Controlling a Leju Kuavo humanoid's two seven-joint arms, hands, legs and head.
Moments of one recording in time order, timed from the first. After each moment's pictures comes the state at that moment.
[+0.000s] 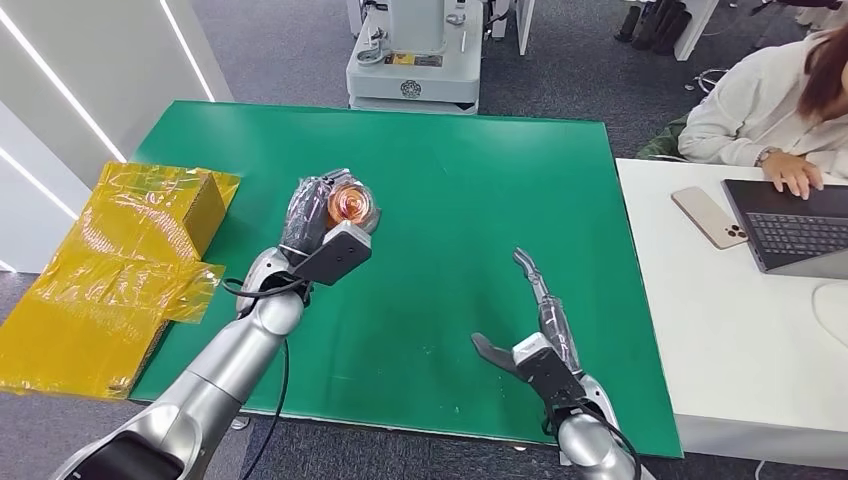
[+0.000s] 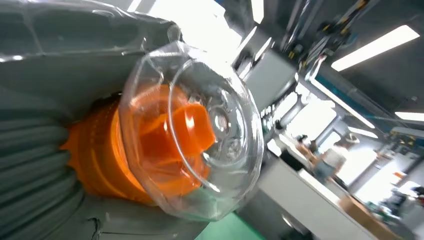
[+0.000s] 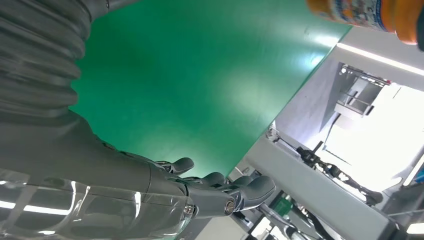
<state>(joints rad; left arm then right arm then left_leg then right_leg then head) -0.62 0.00 -0.51 -1.06 -0.53 0.40 -0.37 -0.28 -0.12 0.63 -1.26 0.15 -0.36 -0.47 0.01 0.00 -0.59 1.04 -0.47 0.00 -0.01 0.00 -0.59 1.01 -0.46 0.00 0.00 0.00</state>
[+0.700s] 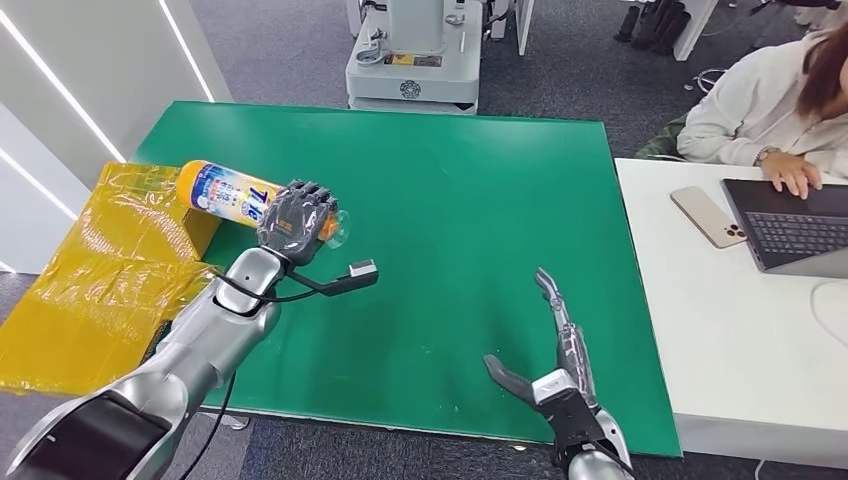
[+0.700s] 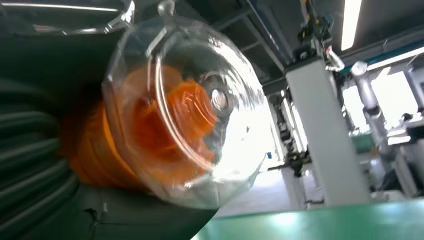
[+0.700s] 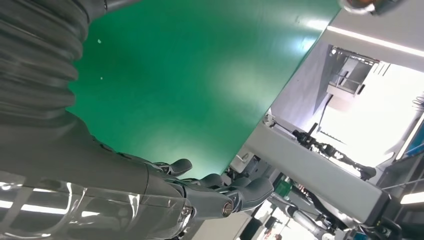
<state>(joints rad) -0.76 0.09 -0.59 -0.63 -1.40 0.68 -0.06 -0.12 -0.14 0.56 -1.40 0.18 -0.41 -0.50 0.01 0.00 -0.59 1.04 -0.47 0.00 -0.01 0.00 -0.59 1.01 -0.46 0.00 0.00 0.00</state>
